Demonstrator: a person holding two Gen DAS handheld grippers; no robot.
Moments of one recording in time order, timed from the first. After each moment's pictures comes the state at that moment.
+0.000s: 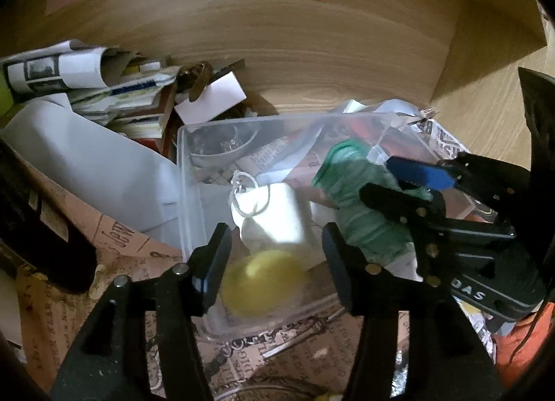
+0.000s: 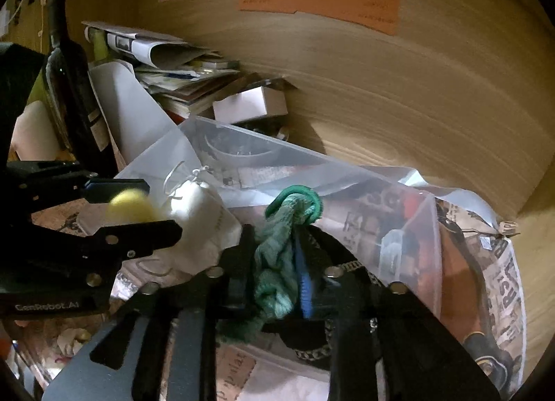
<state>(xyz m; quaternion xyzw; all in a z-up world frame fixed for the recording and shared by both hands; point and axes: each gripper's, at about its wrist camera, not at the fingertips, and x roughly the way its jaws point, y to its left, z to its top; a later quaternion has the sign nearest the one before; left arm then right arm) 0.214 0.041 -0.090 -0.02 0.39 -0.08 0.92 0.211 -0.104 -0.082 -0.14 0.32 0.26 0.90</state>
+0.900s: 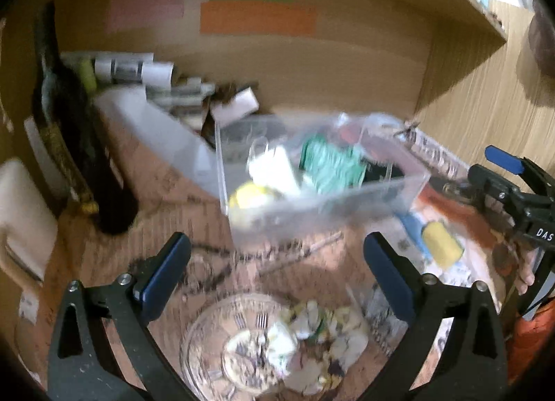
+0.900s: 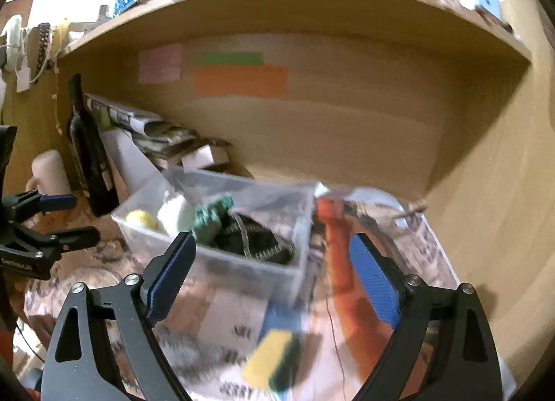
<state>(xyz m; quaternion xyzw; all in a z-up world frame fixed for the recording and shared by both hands) 0.096 0.039 -0.079 -0.02 0.34 -0.04 0.94 0.108 -0.203 -0.040 -0.08 0.22 0.18 0.95</state>
